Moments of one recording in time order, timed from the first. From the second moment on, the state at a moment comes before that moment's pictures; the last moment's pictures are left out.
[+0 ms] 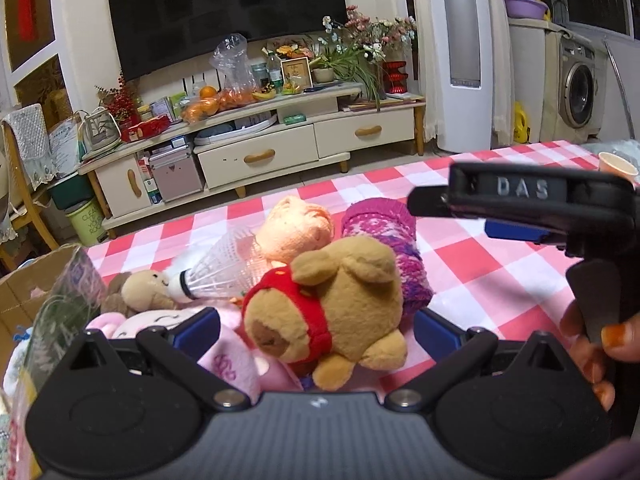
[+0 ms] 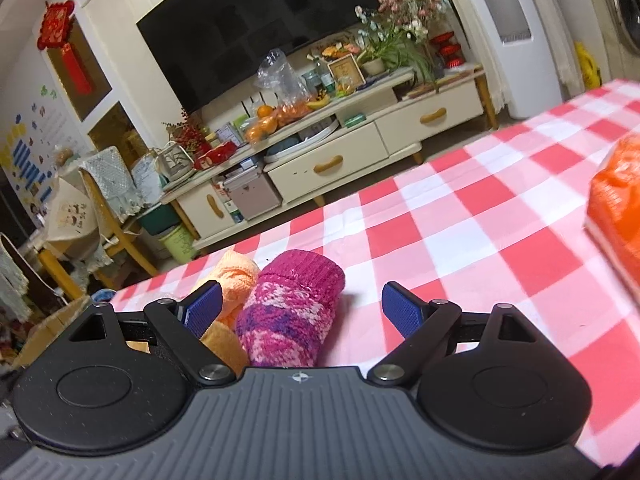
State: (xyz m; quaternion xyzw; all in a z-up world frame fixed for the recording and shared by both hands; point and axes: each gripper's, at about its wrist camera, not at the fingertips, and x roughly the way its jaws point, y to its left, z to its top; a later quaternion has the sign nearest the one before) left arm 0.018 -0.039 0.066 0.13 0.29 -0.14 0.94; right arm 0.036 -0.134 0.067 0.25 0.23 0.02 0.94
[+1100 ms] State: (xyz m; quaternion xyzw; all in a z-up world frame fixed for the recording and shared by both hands) left arm 0.036 -0.045 0.048 0.10 0.31 -0.15 0.93; right arm 0.065 -0.130 0.049 0.34 0.29 0.08 0.89
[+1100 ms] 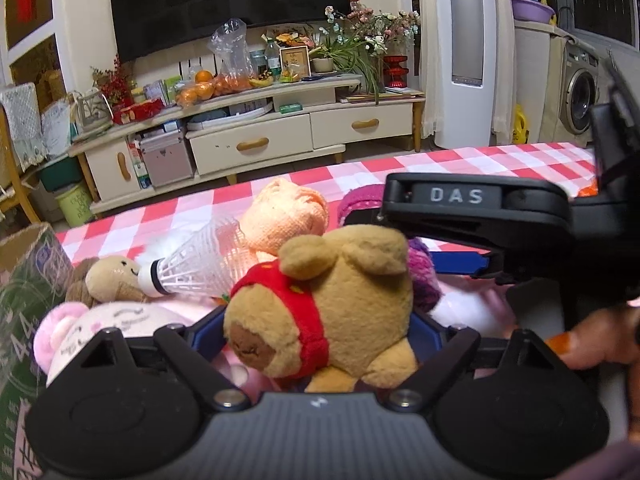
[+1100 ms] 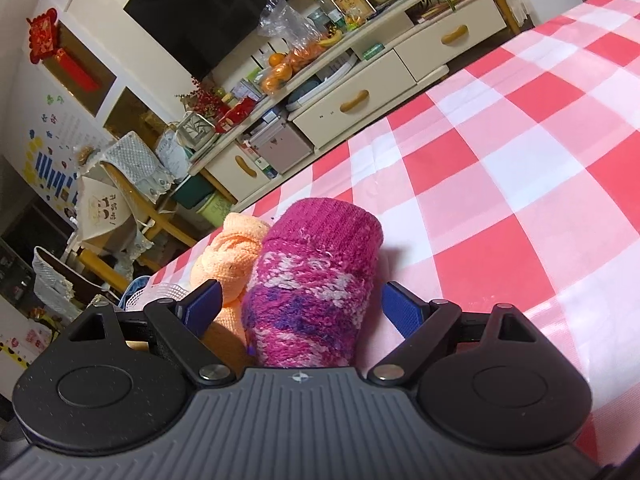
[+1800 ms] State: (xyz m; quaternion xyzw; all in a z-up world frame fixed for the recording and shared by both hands) left arm 0.007 -0.016 0.053 0.04 0.35 -0.18 0.92; right arm 0.066 -0.107 0.057 0.23 0.30 0.08 0.92
